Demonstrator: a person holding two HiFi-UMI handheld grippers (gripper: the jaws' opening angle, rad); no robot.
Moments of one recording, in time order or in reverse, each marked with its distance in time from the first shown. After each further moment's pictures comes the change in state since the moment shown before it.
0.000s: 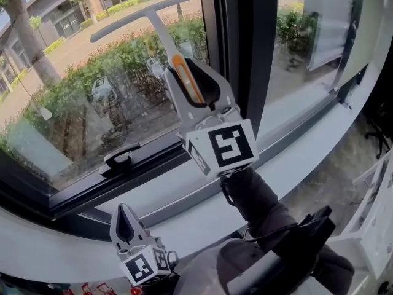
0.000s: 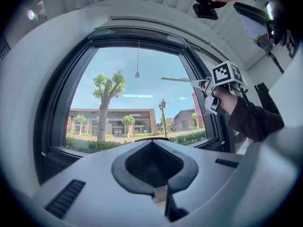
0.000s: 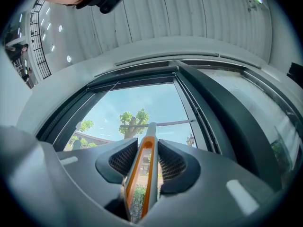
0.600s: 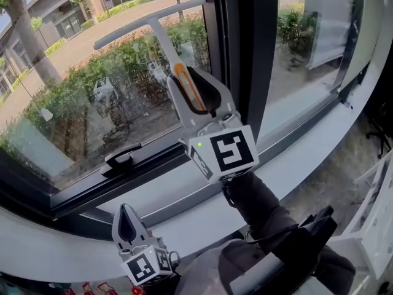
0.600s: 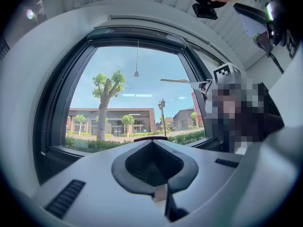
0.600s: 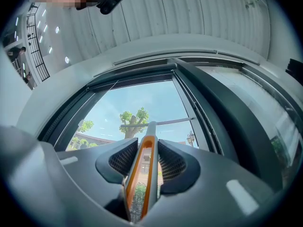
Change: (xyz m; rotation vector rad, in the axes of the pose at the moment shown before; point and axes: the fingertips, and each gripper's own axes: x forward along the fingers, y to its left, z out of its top) left arm 0.002 -0.002 0.000 0.001 0.001 -0.007; right arm -0.006 0.002 -0.012 0.026 0.013 0.002
